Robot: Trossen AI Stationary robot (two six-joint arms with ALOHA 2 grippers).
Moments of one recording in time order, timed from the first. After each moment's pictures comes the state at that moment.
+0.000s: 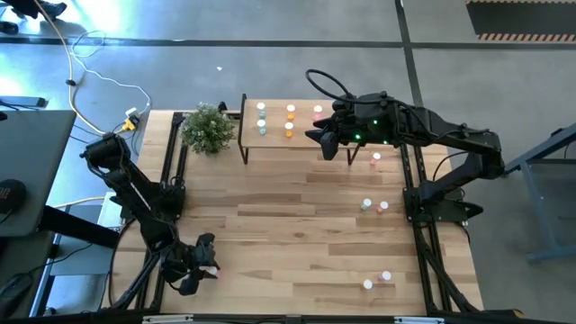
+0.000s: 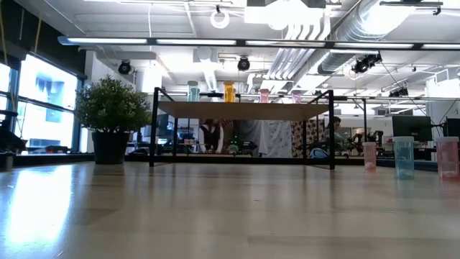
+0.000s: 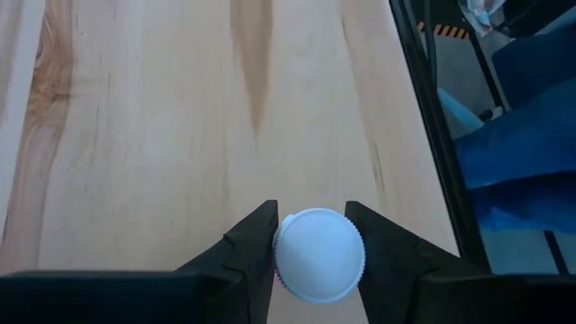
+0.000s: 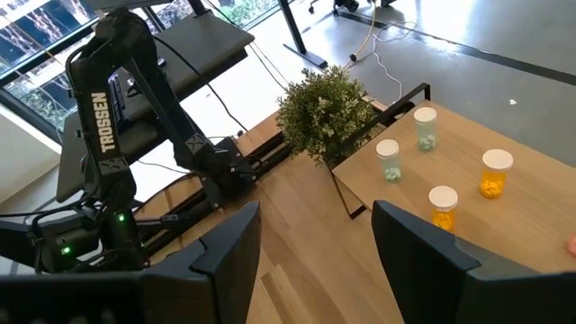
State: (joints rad) left arm -0.92 1.37 0.47 0.03 -0.37 -0.89; right arm -0.08 1.42 1.72 -0.72 0.21 0.52
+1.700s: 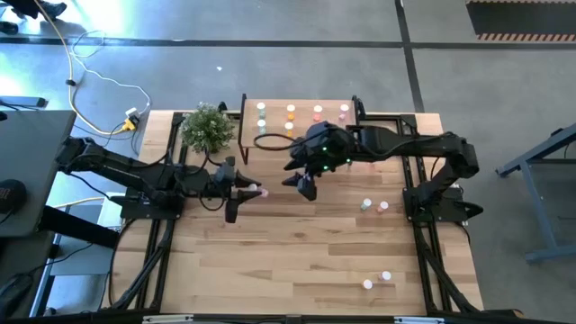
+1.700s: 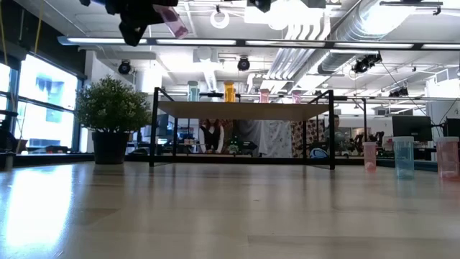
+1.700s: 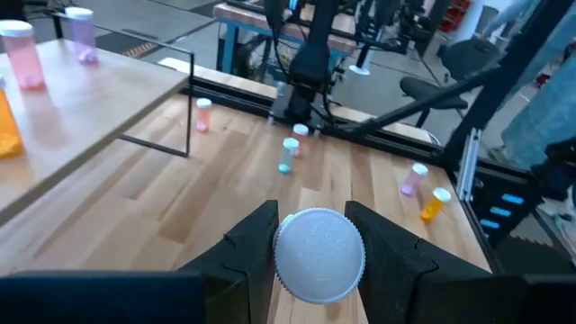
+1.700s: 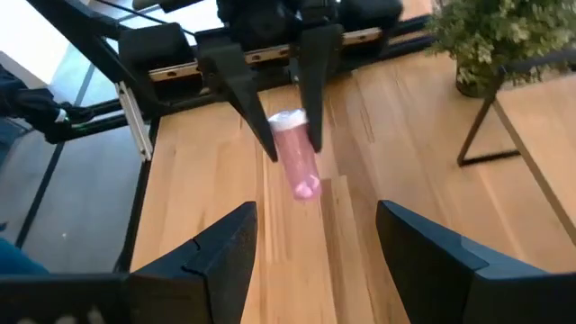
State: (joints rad) left arm -0.10 0.98 0.64 0.08 -0.31 -0.31; right arm -0.02 1.66 1.72 -0.68 -0.14 0.22
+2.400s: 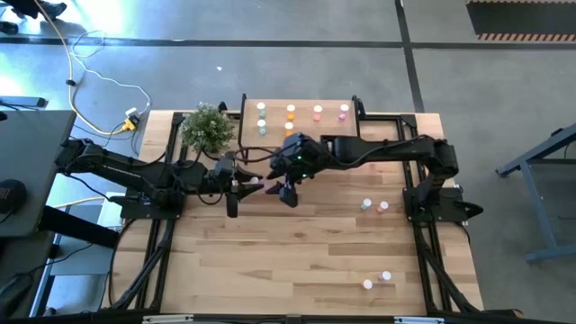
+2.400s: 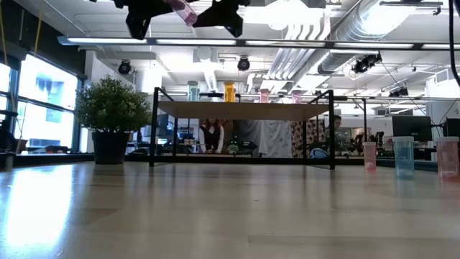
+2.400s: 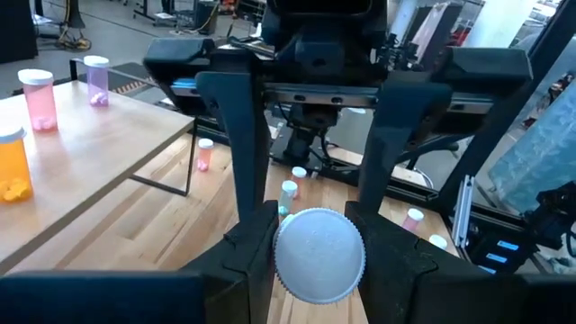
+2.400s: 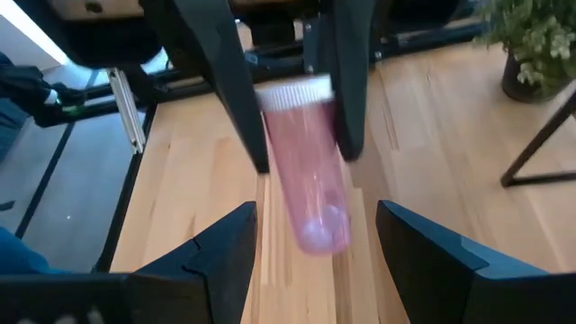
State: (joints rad) left arm -0.06 0.98 0.64 0.19 -0.31 -0.30; right arm -0.02 1.82 1.72 -0.53 -0.20 0.17
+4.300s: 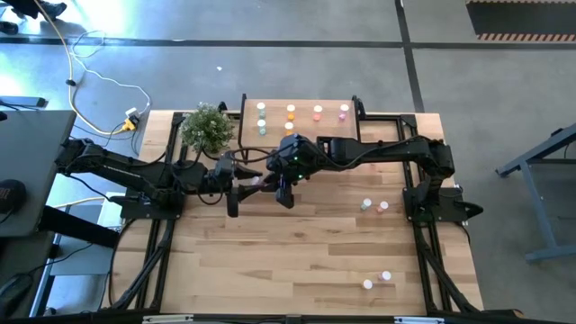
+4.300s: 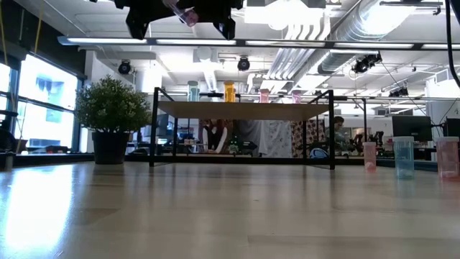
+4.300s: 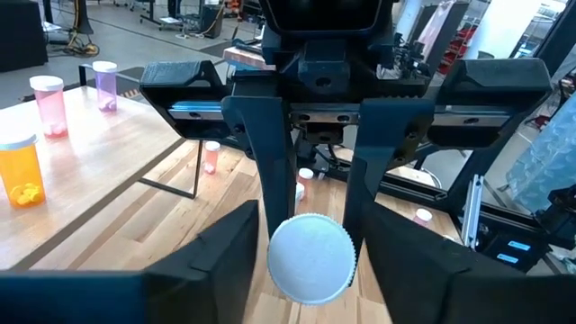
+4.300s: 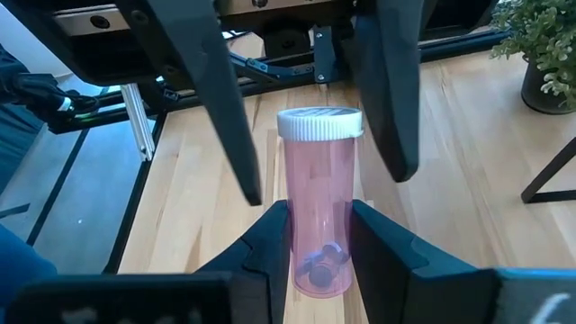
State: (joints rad) left arm -0.06 0.98 0.64 0.19 -0.33 -0.28; right arm -0.02 1.85 1.72 -0.47 -0.23 0.18
